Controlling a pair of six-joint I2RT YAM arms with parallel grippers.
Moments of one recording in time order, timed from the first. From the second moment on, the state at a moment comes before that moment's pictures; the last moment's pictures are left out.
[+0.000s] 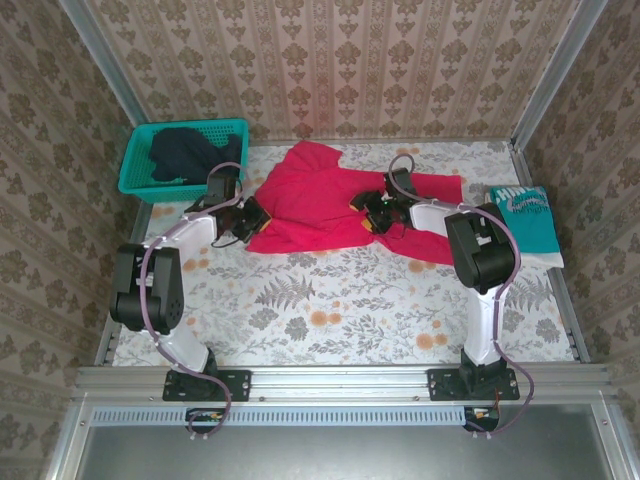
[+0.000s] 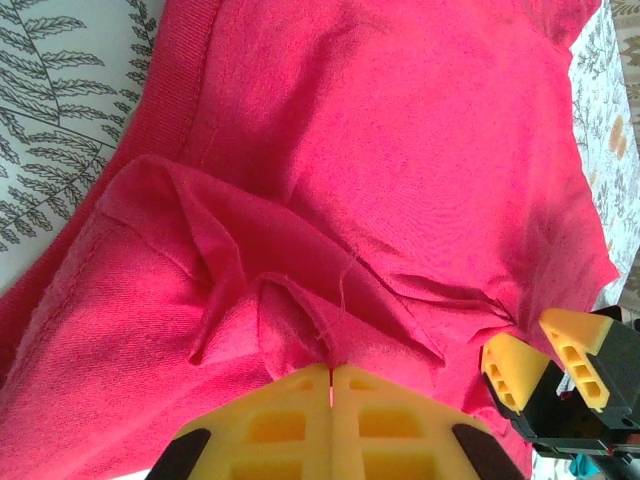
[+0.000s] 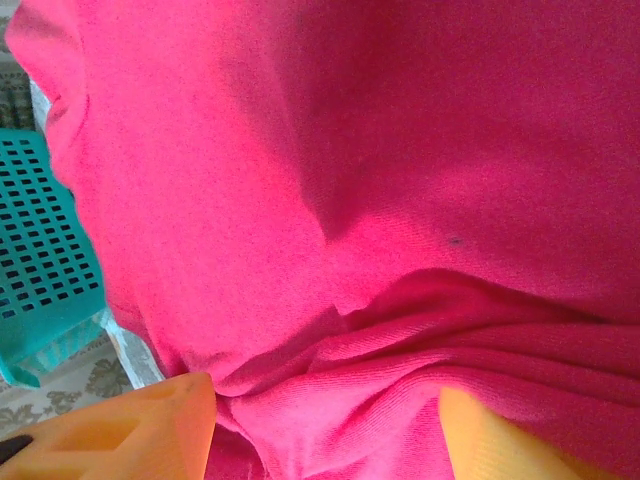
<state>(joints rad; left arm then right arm) -0.20 1.67 1.04 -0.28 0.42 -0.91 0.29 2.06 1.27 -0.05 -0.42 1.14</state>
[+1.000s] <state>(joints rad) -0.20 1.64 1.03 -0.27 0.43 -0.91 0.27 2.01 1.28 -0.12 -0.38 1.08</state>
